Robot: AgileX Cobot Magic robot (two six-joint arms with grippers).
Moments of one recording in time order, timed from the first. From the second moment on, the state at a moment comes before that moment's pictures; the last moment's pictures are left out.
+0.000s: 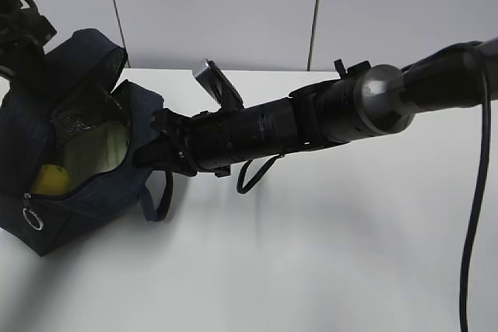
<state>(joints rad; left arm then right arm) -0.10 1.74 -1.53 -0.31 1.23 0.31 0.52 2.22 -1.41 1.80 0.80 -1.09</state>
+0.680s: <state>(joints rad) -0.12 1.74 -1.53 -0.60 1.22 0.32 0.34 1.95 -1.43 1.26 0.87 -0.78</state>
